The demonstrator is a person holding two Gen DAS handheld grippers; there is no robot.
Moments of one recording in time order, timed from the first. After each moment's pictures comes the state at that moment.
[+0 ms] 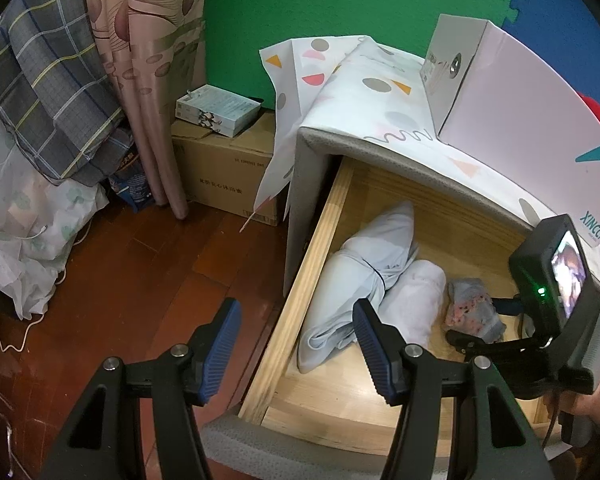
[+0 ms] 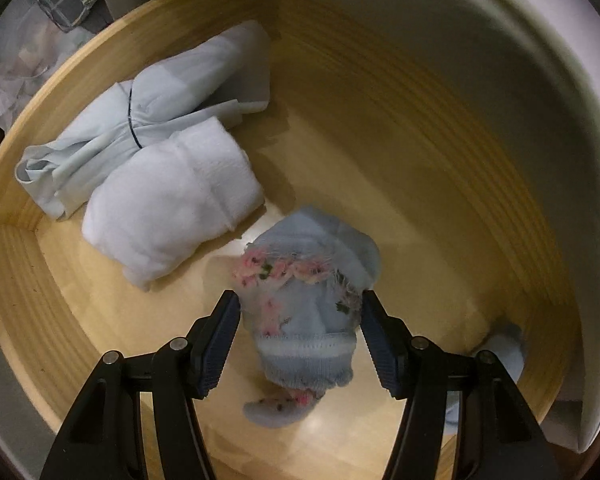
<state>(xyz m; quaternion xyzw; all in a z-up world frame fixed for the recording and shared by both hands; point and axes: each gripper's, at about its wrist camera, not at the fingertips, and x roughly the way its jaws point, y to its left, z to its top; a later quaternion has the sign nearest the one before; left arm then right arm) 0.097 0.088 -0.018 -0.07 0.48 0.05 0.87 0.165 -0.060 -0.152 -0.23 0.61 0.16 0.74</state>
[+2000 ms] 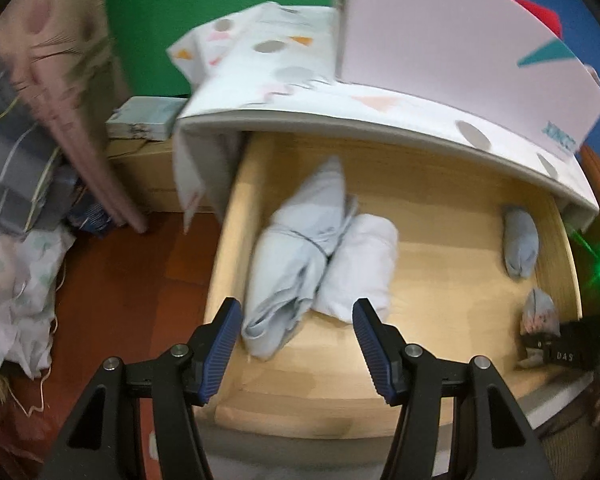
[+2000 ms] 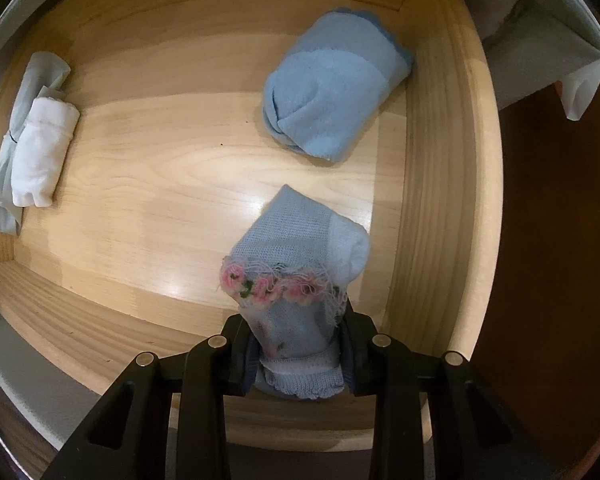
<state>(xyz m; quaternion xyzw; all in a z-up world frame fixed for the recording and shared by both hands) 0.110 0.036 -0.026 0.03 0.53 -0.06 0.84 0.079 -0.247 -0.132 0.03 0.72 -0.04 0.69</state>
